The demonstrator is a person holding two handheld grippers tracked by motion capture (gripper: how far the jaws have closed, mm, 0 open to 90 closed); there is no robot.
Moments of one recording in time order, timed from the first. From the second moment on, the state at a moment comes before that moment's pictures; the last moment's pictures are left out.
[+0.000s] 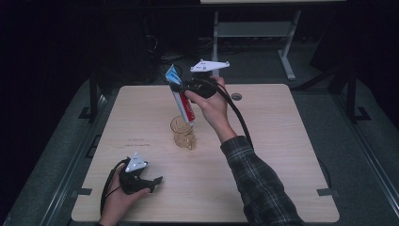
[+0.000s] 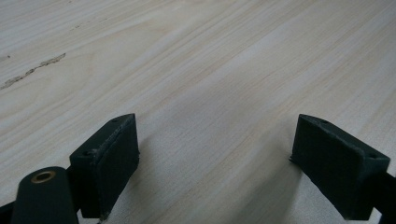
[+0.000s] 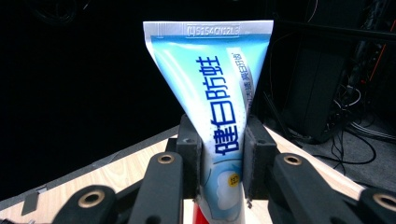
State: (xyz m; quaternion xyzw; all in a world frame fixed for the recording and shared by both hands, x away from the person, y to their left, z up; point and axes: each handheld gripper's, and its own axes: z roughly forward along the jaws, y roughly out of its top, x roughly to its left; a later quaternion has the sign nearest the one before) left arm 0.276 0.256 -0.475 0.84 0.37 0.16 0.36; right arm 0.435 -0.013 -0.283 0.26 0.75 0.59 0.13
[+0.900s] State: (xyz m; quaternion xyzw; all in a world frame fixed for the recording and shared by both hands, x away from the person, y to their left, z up) left arm 0.276 0.256 -0.475 0.84 0.37 0.16 0.36; right arm 0.449 0.008 -0.315 0.27 0.77 0.57 0.11
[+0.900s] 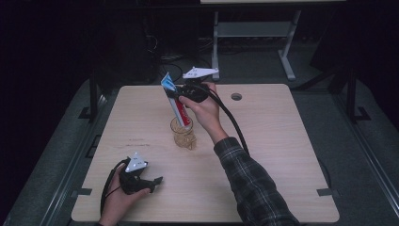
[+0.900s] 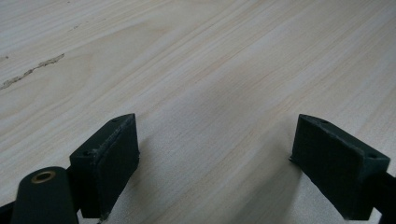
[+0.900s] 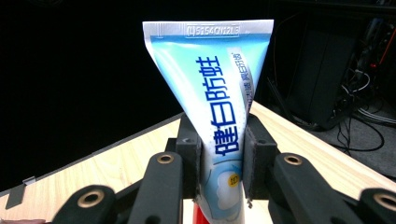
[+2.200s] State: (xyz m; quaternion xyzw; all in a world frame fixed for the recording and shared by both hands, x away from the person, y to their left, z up) left arm 0.276 0.256 -0.475 0.84 0.36 0.16 0.36; right arm 0.446 0.010 -0.356 0.28 0.79 0.54 0.09
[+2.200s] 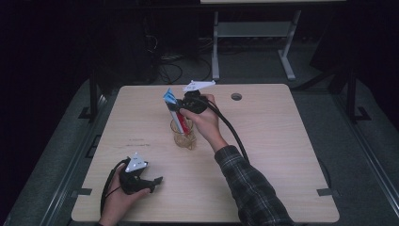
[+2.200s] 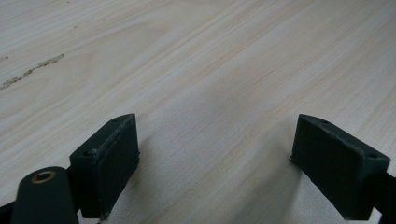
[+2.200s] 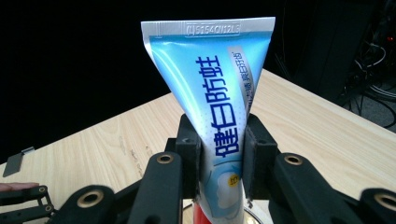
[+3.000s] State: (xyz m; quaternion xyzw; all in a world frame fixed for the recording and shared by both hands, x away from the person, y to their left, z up) left arm 0.276 0.256 -0.475 0.84 0.37 0.16 0.36; right arm 0.442 0.007 -0.375 0.28 0.80 0.52 0.09
